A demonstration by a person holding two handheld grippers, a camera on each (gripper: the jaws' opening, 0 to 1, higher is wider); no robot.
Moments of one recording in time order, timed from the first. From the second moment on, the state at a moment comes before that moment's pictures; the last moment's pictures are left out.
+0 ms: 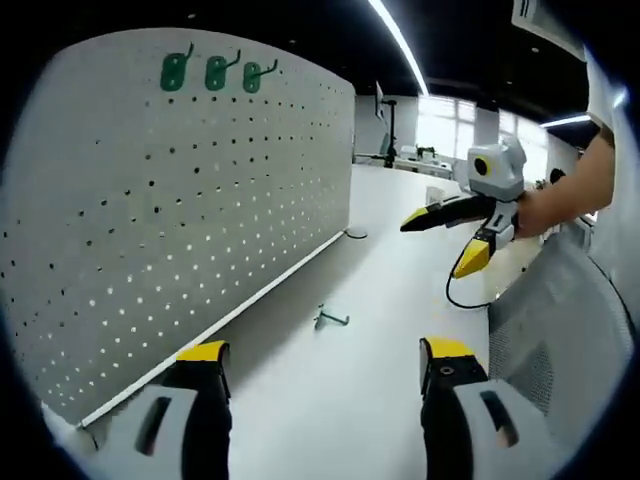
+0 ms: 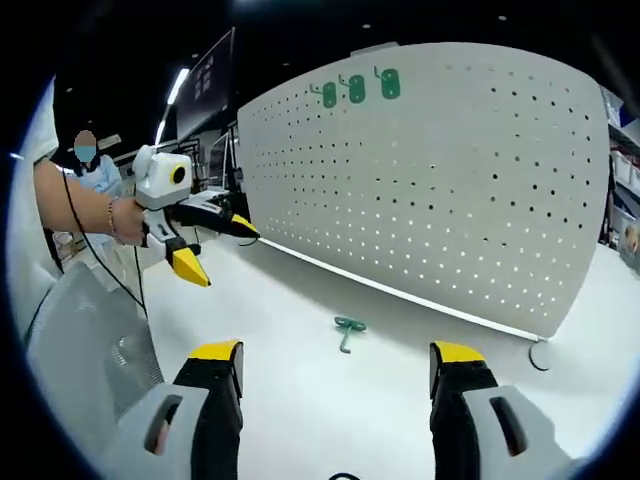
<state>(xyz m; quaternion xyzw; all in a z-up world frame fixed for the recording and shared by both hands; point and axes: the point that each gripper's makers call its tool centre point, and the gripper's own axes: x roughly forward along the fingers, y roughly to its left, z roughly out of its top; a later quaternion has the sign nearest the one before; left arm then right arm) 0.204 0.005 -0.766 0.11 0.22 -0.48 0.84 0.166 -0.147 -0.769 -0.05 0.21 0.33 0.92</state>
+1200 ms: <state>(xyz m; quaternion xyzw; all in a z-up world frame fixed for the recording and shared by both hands) 0.238 -0.062 -0.827 0.26 0.32 -0.57 0.71 0.164 -0.155 -0.771 -0.07 0.22 0.33 0.92</state>
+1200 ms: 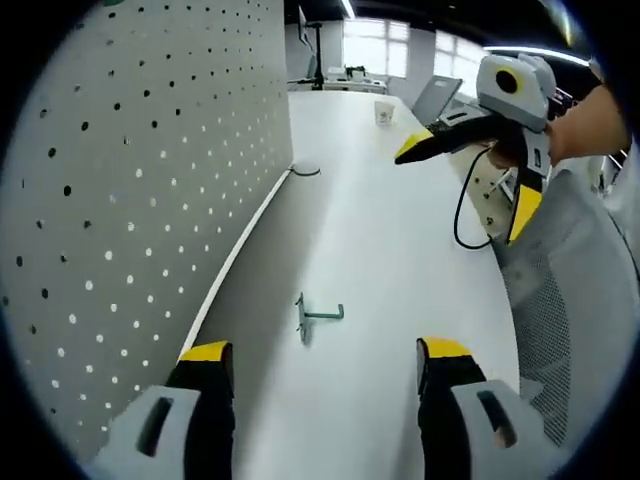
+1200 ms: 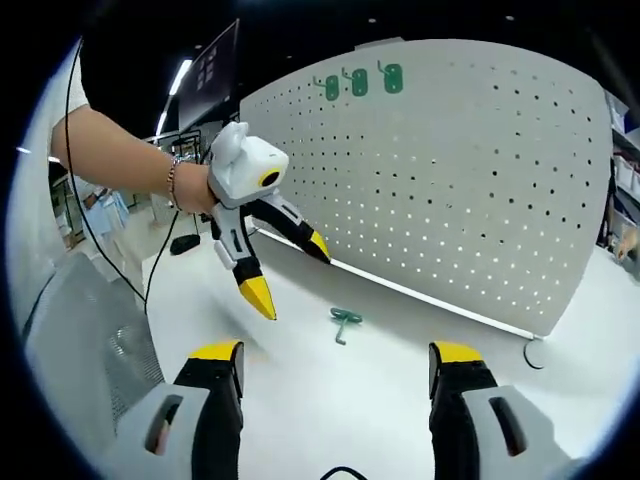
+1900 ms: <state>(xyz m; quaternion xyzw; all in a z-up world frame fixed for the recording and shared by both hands) 0.242 -0.082 -0.856 0.28 0.36 -0.58 0.67 0.160 -0.164 -0.772 -0.06 0.23 0.32 0.92</state>
